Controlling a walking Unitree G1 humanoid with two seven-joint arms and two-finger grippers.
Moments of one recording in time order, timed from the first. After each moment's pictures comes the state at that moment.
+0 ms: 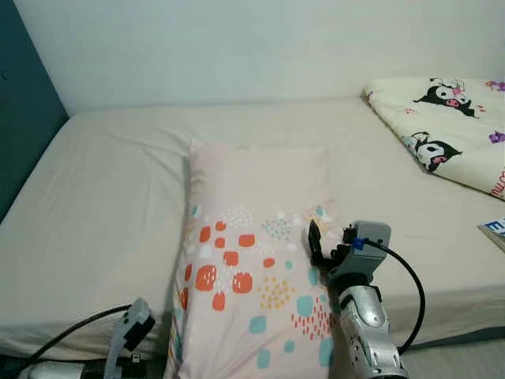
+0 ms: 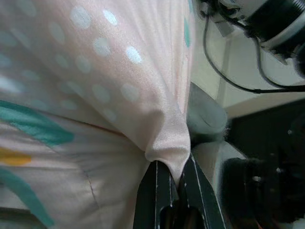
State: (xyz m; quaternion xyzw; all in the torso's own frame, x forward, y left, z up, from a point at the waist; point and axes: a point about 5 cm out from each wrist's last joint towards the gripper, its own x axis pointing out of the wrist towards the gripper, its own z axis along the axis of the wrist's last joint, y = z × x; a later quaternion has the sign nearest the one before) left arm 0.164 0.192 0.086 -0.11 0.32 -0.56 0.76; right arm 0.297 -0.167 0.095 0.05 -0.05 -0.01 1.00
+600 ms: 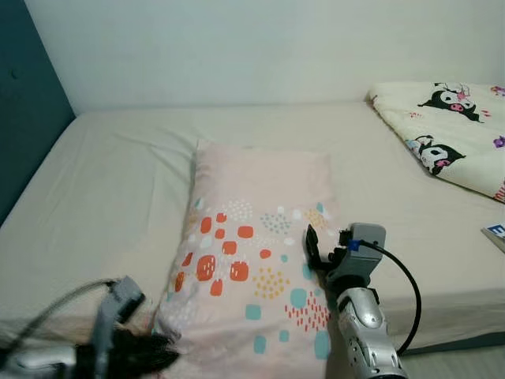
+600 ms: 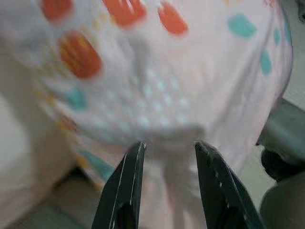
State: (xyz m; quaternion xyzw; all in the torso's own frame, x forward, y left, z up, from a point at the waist) left arm 0.199 0.226 0.117 0.00 0.26 -0.45 0.86; right arm 0.297 -0.167 0.086 0.05 -0.02 -0.01 1.00
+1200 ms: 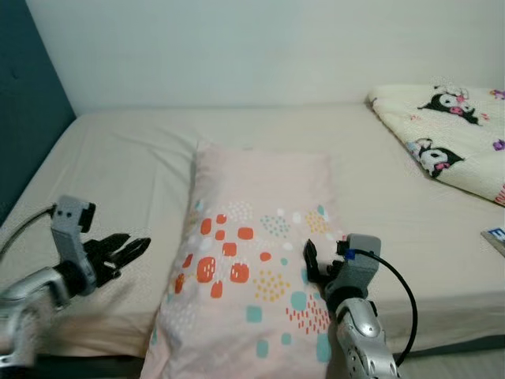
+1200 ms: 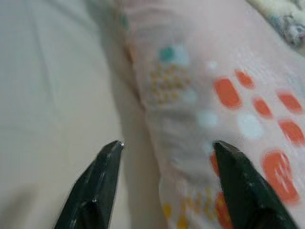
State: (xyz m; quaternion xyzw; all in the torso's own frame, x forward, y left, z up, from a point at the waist) left arm 0.278 0.251 0.124 -0.14 0.13 -0.20 0.96; right arm 0.288 -0.167 0.064 0.05 0.03 -0.03 1.00
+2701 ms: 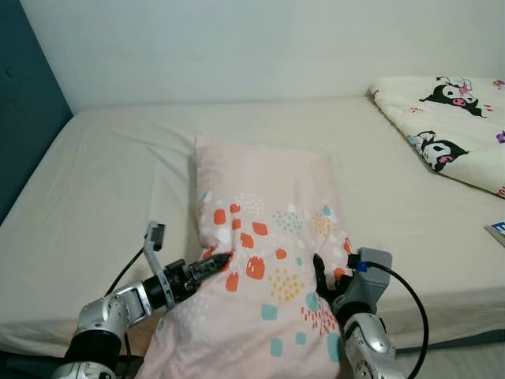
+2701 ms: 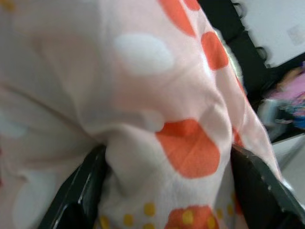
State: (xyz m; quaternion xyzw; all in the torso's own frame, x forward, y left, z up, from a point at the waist) left arm 0.299 0.144 0.070 -0.31 0.20 -0.43 0.82; right arm 0.273 -0.171 0.053 0.08 0.07 -0.03 0.99
